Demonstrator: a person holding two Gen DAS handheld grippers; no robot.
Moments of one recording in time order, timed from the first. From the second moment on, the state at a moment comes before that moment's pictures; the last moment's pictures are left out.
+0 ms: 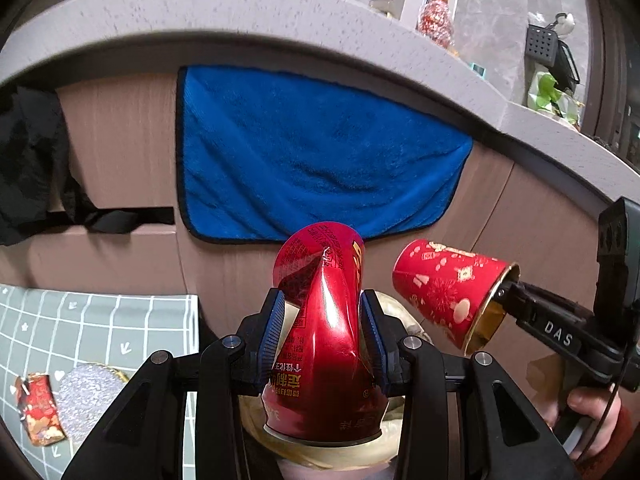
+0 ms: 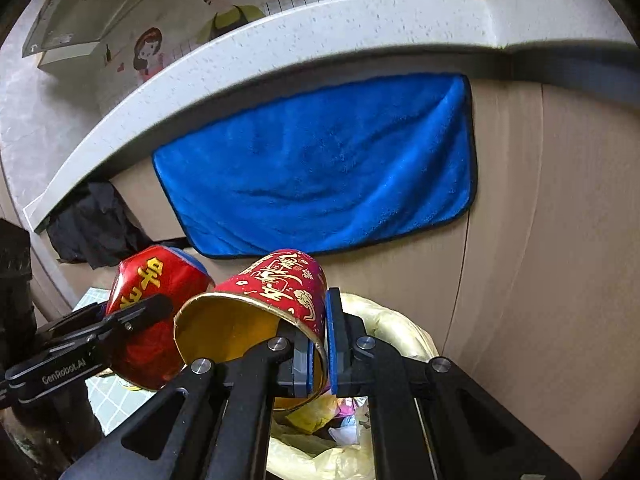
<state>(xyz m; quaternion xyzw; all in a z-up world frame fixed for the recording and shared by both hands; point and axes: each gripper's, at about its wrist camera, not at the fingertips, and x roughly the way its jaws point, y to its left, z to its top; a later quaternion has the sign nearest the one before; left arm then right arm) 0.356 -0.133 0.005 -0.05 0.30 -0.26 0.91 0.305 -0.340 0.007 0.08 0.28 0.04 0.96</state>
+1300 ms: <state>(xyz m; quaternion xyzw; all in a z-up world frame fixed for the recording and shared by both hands) 0.287 0.086 0.009 -0.03 0.26 -0.08 0.96 0.298 -0.186 -0.013 0.07 0.31 0.15 0.94</state>
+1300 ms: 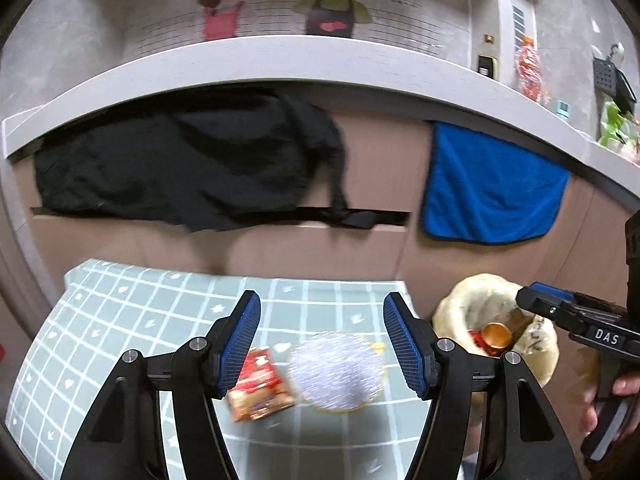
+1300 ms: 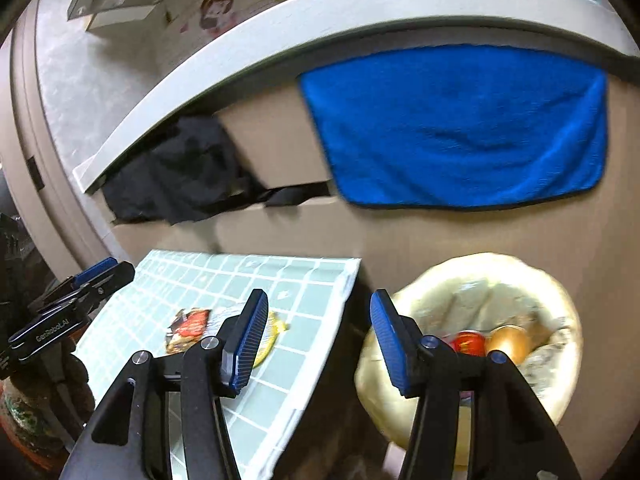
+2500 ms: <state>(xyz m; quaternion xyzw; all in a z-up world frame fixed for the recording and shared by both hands) 0.274 0.230 -0.074 -0.15 0.36 -0.01 0.92 0.374 -0.065 -0.127 0.02 0.44 0.15 0.89</state>
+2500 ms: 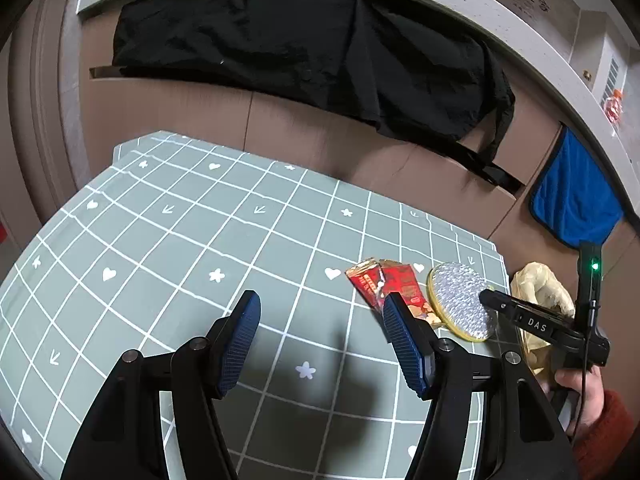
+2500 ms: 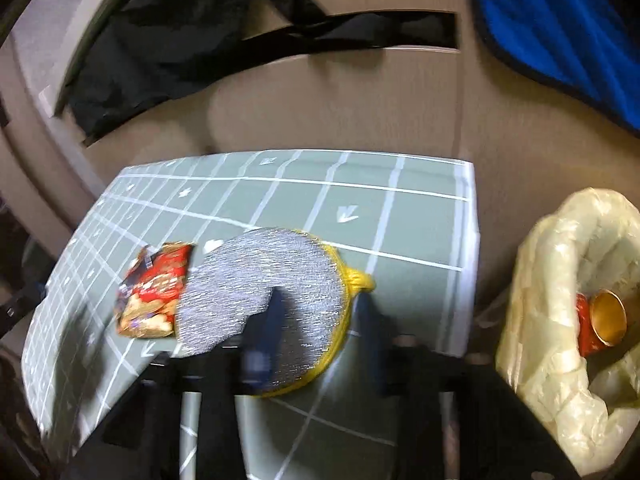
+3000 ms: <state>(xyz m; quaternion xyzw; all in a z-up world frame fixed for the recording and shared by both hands) 0.272 0.227 -0.071 -0.16 0.36 -0.04 0.92 0.334 -0.039 -0.065 -0.05 0.35 0.19 0.92</state>
